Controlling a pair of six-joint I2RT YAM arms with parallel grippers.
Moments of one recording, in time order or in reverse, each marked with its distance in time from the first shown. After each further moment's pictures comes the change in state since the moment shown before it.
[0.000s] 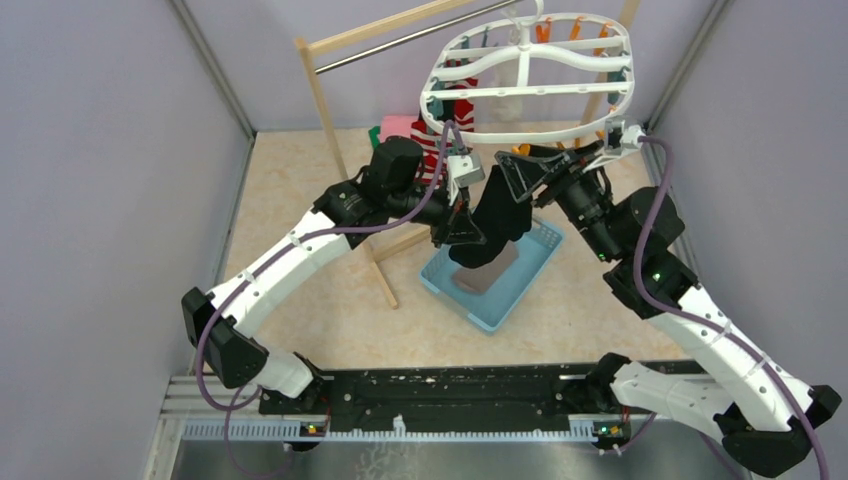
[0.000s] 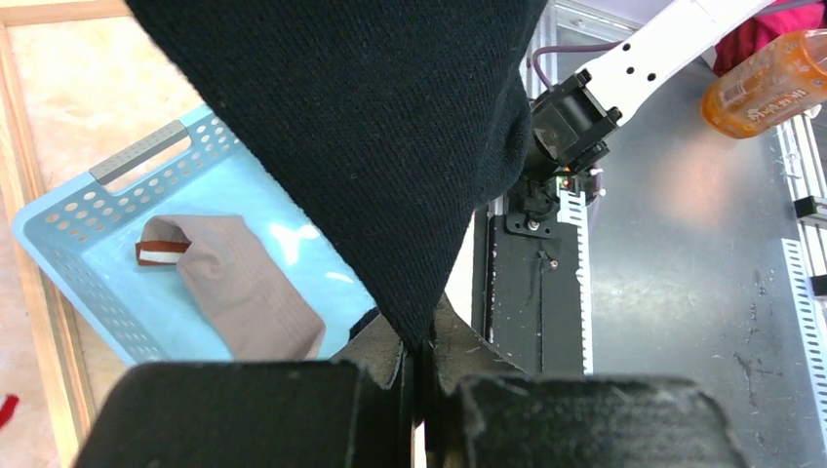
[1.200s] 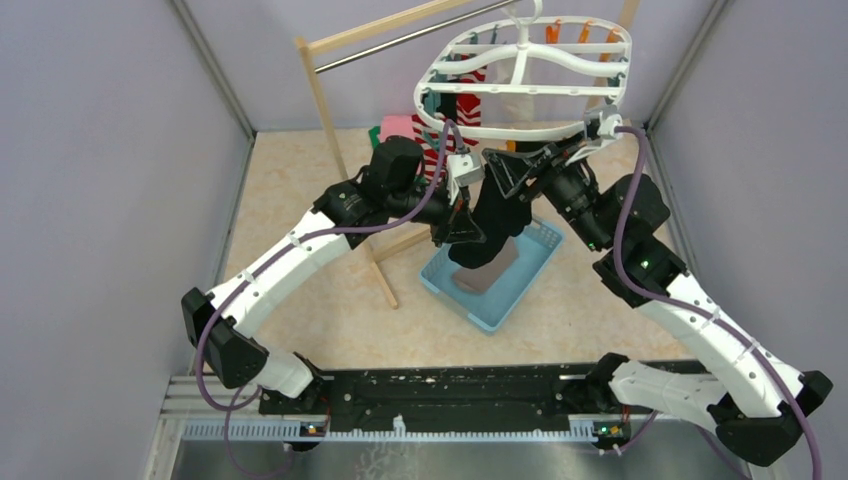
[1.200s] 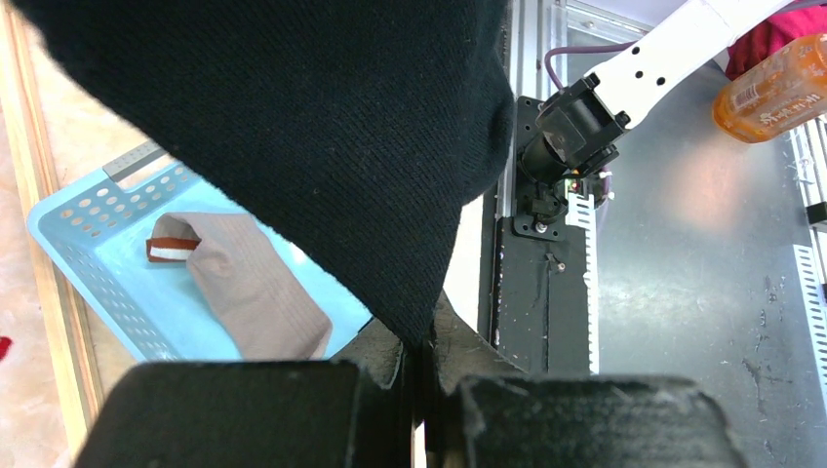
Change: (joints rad) left arm -0.001 0.000 0.004 0.000 -0.027 0.000; right arm 0.000 0.063 0.040 0.012 -0.050 -0.063
